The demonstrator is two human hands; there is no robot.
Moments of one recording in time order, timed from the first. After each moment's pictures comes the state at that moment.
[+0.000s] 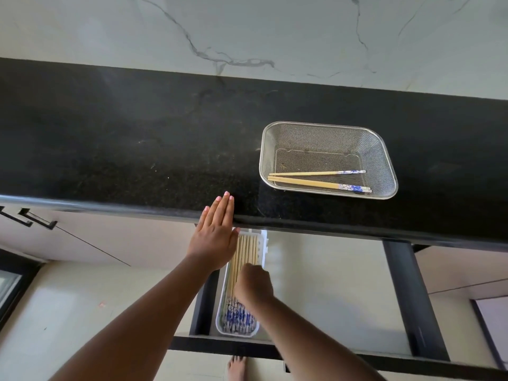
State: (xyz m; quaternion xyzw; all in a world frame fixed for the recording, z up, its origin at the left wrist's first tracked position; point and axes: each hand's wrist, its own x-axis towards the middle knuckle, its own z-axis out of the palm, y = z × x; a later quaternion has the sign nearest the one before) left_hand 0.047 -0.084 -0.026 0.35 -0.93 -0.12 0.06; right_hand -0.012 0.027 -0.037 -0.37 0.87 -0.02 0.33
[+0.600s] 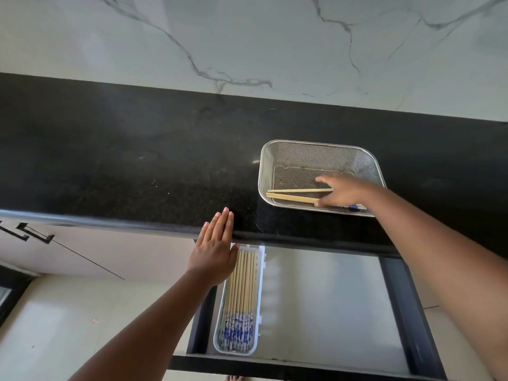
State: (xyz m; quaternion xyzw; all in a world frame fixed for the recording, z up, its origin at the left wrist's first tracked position) left_hand 0.045 -0.083 -0.023 0.36 -0.92 -0.14 0.06; right_hand -0.273 -0.015 0.103 -0.50 0.82 0.06 0.26
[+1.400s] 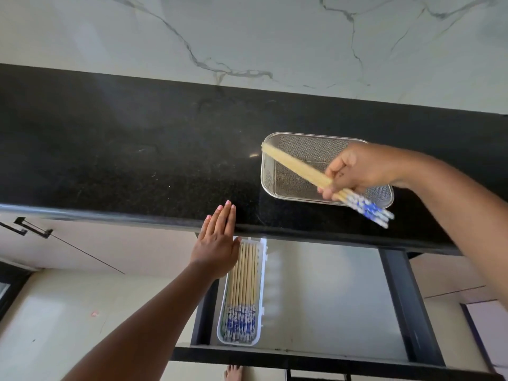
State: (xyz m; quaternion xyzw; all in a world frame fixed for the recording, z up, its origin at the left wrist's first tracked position) left_hand 0.047 -0.085 -0.024 0.35 -0.92 -0.14 0.06; right_hand -0.232 0.009 0.197 -0.49 0.75 -0.10 0.43
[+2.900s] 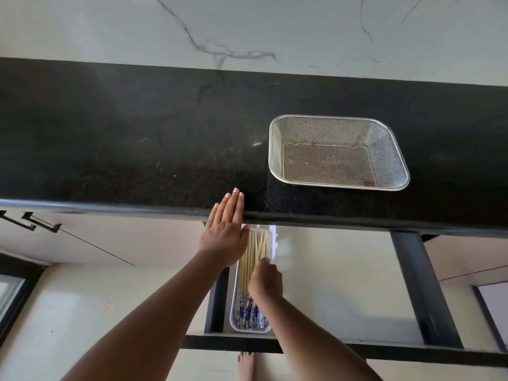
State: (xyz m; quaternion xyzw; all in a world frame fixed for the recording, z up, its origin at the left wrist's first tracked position) left_hand 0.051 -0.089 -0.028 0.34 -0.93 -0.13 0.07; right_hand -0.005 0.021 -0.079 -0.25 0.92 -0.11 0.30
